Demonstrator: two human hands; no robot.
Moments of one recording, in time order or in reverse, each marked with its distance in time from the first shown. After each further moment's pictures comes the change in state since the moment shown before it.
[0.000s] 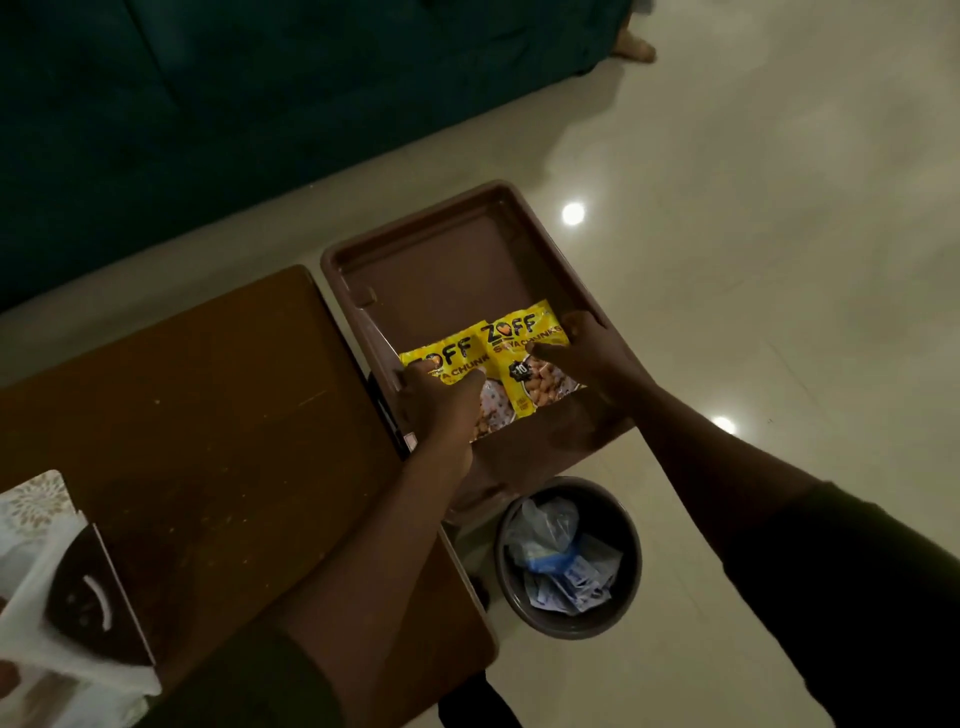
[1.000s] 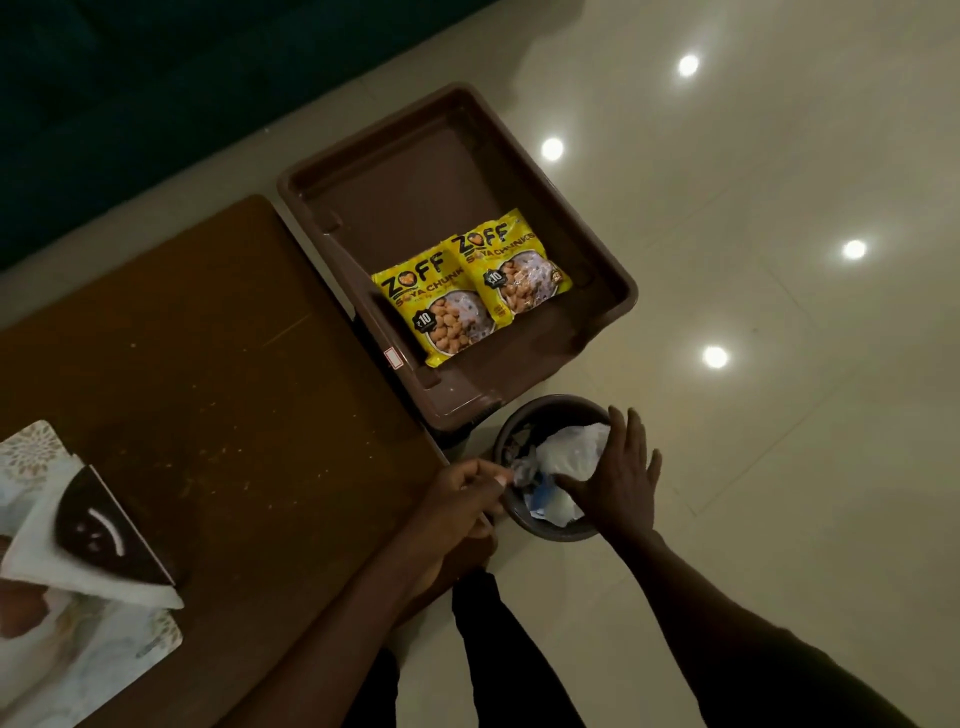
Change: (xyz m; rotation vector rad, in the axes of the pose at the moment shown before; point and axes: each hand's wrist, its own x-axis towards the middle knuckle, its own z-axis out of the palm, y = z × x) left_hand -0.105 -0.111 -0.084 0.266 -0.748 -0.143; right_hand -0.186 0.165 0.118 -0.260 0.201 0.180
